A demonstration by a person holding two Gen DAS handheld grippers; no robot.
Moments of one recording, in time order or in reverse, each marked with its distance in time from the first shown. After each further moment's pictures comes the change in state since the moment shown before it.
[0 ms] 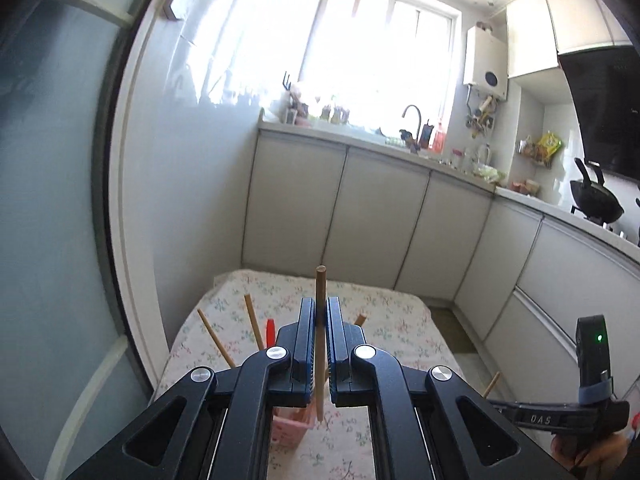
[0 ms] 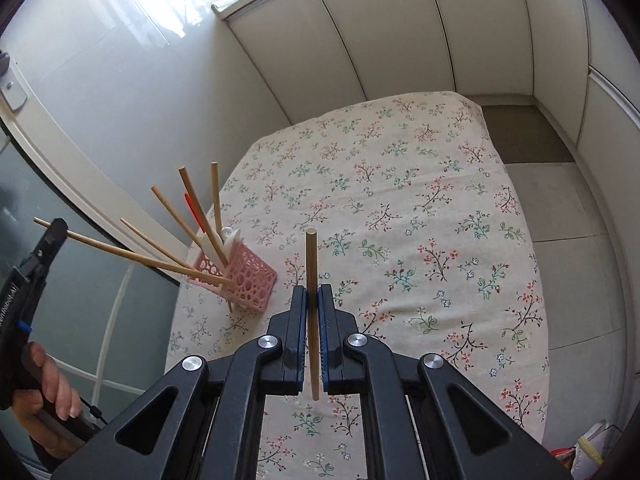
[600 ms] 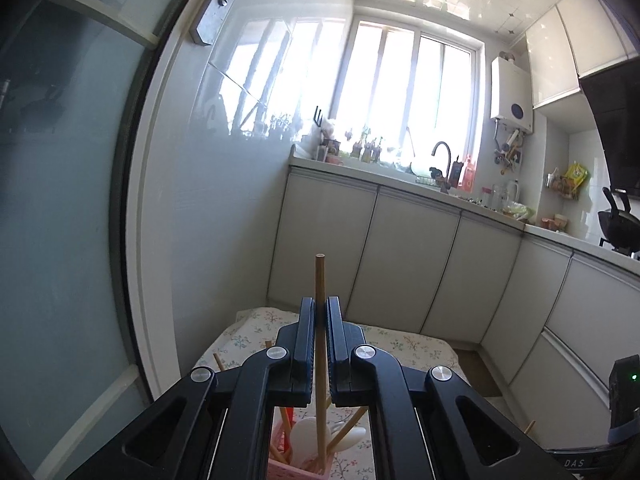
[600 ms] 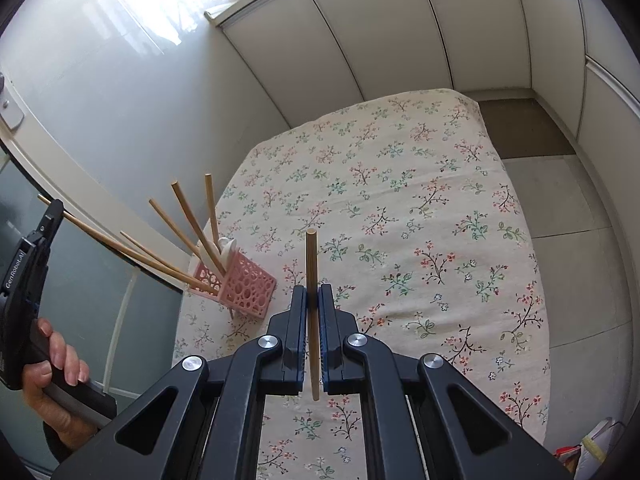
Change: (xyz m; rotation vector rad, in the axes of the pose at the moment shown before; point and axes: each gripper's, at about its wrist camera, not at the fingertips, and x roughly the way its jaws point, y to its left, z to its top) left arm 0.021 0.005 0.008 -0.034 -0.129 0.115; right arm -0.004 -0.012 0.004 0.032 -0.004 0.018
